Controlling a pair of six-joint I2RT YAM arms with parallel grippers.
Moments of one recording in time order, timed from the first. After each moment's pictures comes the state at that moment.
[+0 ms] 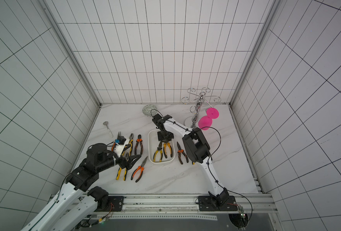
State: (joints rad) left arm -0.45 0.60 0.58 -0.43 0.38 -0.01; right arm 0.78 2.32 1.93 -1.07 0.07 0.47
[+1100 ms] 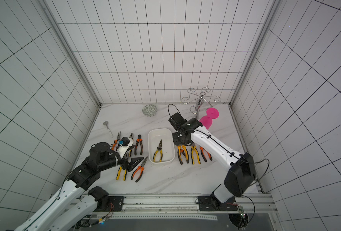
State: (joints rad) left arm -0.51 0.66 0.60 -0.42 0.42 0.07; right arm 0.79 1.51 1.37 -1.13 0.14 0.48
